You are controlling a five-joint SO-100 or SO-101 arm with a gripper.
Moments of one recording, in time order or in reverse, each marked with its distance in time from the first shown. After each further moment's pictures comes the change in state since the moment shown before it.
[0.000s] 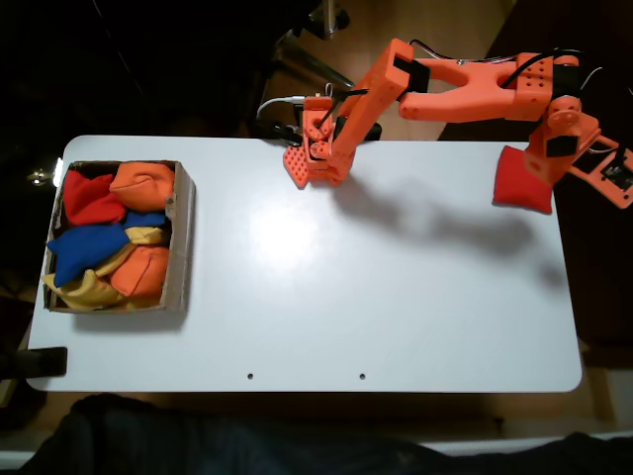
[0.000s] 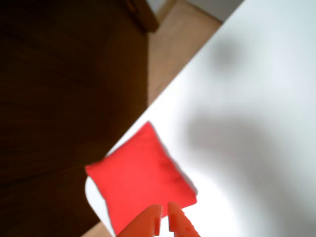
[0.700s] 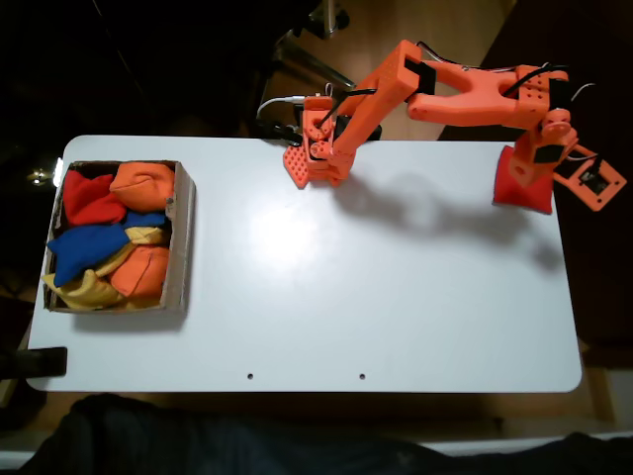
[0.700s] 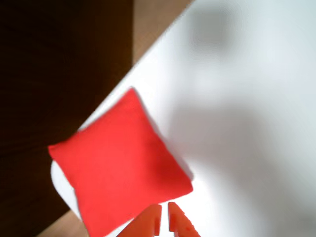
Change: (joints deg) arm -2.7 -4.5 5.4 -1.5 -0.4
